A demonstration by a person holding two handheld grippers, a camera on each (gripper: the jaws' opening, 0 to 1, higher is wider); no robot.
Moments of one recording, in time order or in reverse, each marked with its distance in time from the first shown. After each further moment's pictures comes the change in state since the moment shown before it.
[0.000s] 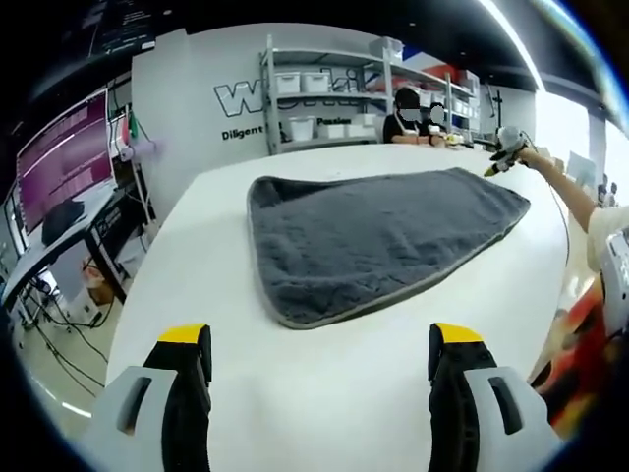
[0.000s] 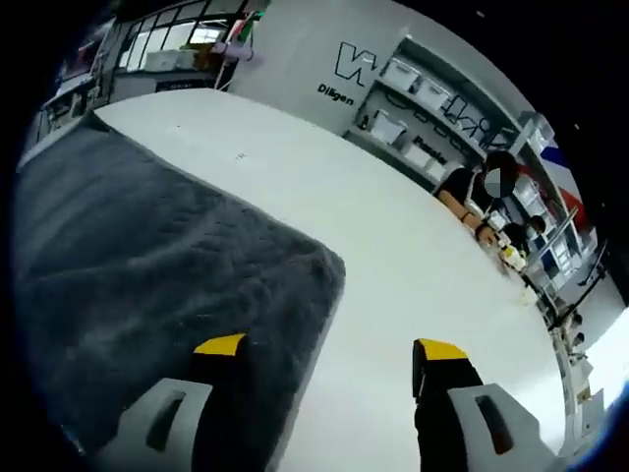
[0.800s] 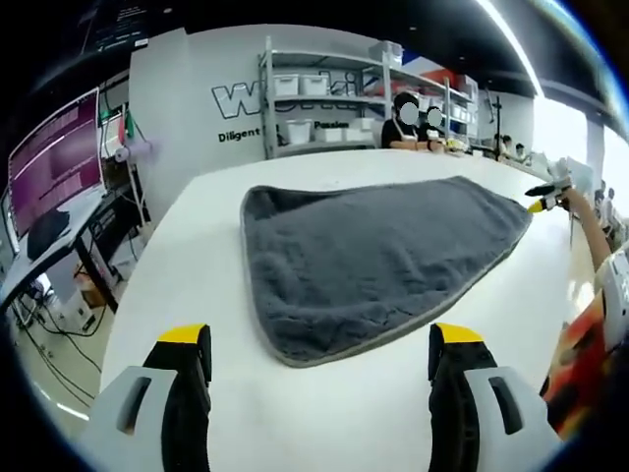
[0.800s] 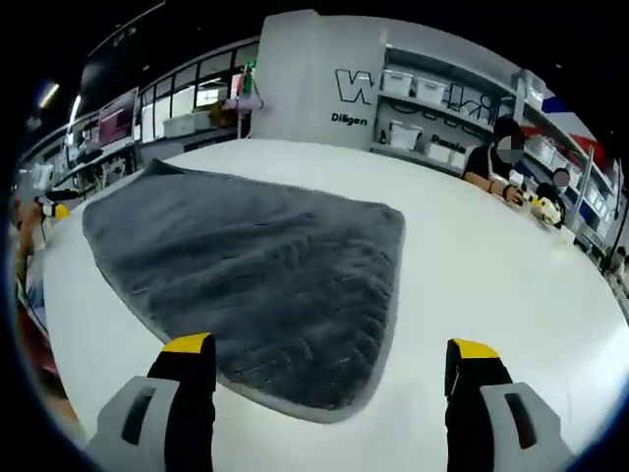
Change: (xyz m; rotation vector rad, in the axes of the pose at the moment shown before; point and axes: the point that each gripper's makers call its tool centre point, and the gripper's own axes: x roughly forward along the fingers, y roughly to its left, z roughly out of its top) left arm 0.027 -0.003 0.025 -0.006 -0.019 -0.022; right arm -0.096 0.078 -0.072 0.236 -0.144 0.225
